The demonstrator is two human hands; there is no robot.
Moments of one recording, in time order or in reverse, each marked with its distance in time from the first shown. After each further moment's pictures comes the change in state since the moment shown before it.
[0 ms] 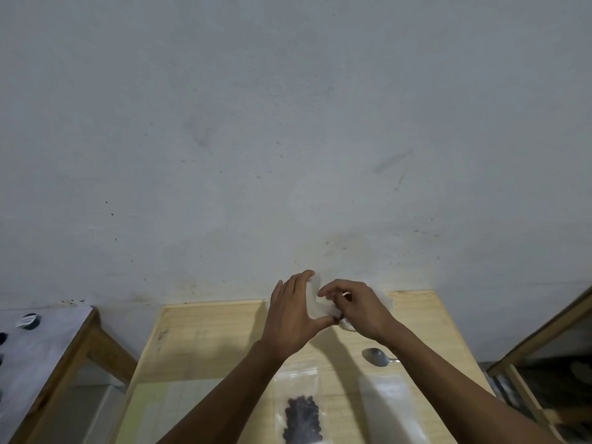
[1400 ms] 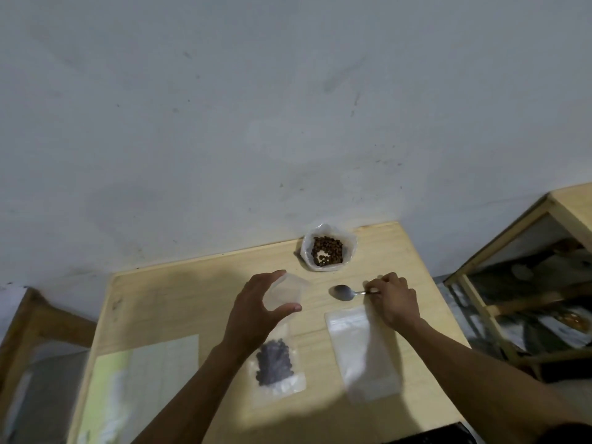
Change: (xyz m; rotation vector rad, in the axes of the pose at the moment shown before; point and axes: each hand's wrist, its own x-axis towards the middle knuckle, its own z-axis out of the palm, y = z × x) left_hand -0.060 -0.024 0.040 -0.217 -0.162 -0.133; right_hand -0.077 0.194 -0.033 -0.702 0.079 0.484
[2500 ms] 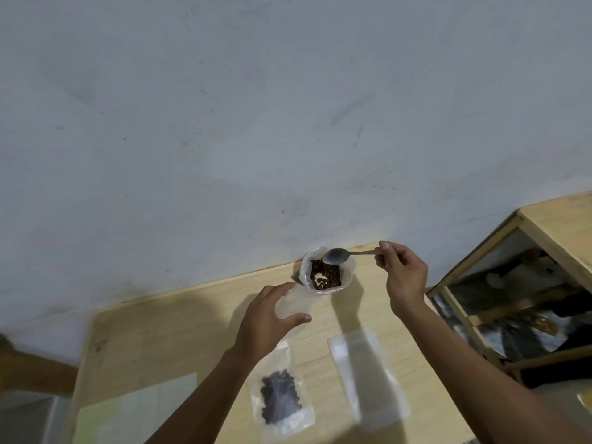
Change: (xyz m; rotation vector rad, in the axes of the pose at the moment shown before) left_hand 0.047 -0.013 0.004 -0.118 -0.150 -0.044; right_hand 0.012 -0.082 -0.091 1.364 0.609 0.161
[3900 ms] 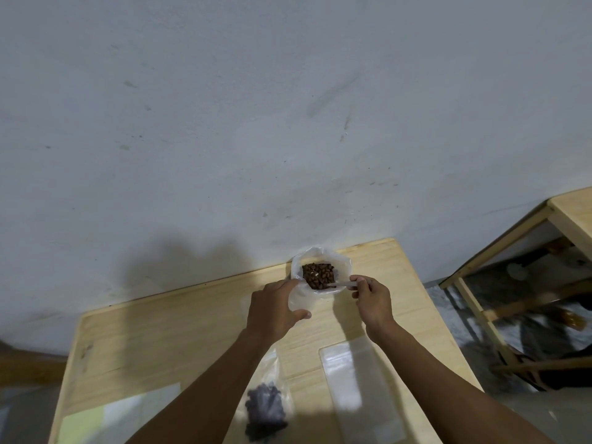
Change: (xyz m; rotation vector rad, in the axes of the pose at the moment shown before) left_hand 0.063 0.009 0.045 0.463 -0.095 0.005; right_hand 0.018 0.089 0.006 -0.322 -0.175 0.341
